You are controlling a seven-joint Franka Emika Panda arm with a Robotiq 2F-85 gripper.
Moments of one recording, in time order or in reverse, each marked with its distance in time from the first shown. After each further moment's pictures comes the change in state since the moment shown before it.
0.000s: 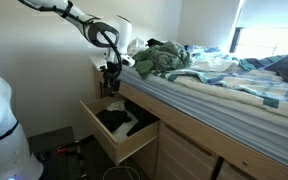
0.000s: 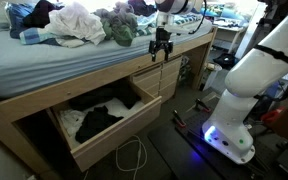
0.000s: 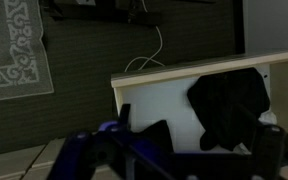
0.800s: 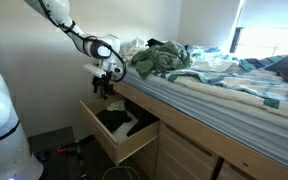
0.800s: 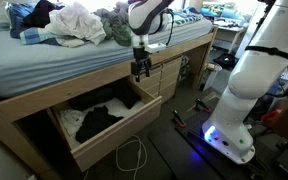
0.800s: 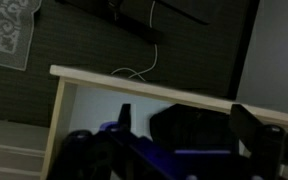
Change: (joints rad) arm 0.119 0.243 0.187 0.065 -0.011 0.113 -0.079
